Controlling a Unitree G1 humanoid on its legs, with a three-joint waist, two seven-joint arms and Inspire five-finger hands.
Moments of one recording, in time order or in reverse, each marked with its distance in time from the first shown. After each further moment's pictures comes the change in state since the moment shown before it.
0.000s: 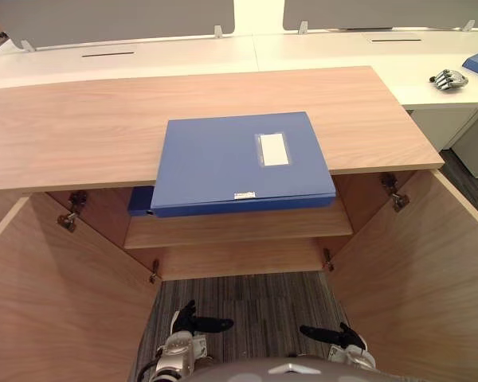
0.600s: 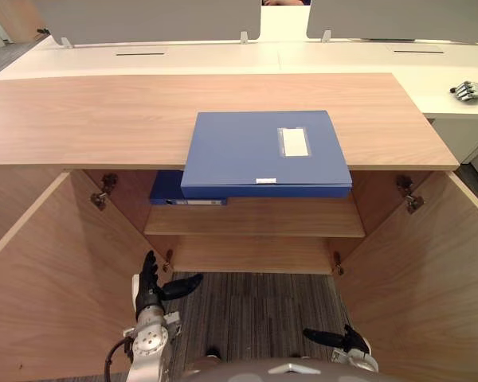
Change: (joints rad) left arm 0.292 0.035 -0.016 -0.801 -0.051 -0.055 0.117; right arm 0.041 -0.009 0.047 -0.045 -0.006 -0.017 -0.022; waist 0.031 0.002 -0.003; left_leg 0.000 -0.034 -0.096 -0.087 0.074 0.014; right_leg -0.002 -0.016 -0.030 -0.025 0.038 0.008
